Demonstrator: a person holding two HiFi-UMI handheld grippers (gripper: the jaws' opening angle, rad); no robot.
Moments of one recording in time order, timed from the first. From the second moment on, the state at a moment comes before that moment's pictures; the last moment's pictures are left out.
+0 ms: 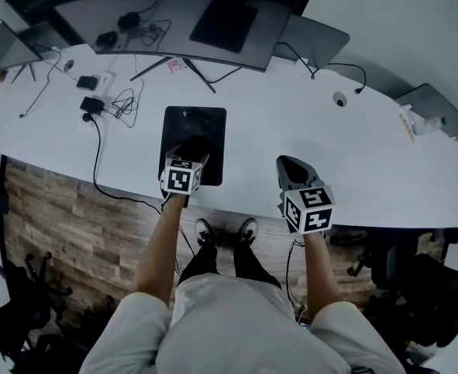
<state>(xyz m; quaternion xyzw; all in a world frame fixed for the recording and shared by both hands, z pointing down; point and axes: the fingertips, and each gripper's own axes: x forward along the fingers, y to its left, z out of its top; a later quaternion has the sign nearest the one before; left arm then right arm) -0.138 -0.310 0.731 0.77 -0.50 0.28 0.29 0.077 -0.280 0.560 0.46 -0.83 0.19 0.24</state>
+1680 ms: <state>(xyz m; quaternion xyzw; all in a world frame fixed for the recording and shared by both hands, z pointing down) -0.193 -0.261 0.262 0.81 -0.57 0.07 -0.11 -0.008 -0.295 0.256 0.42 -0.90 -0.11 0.10</state>
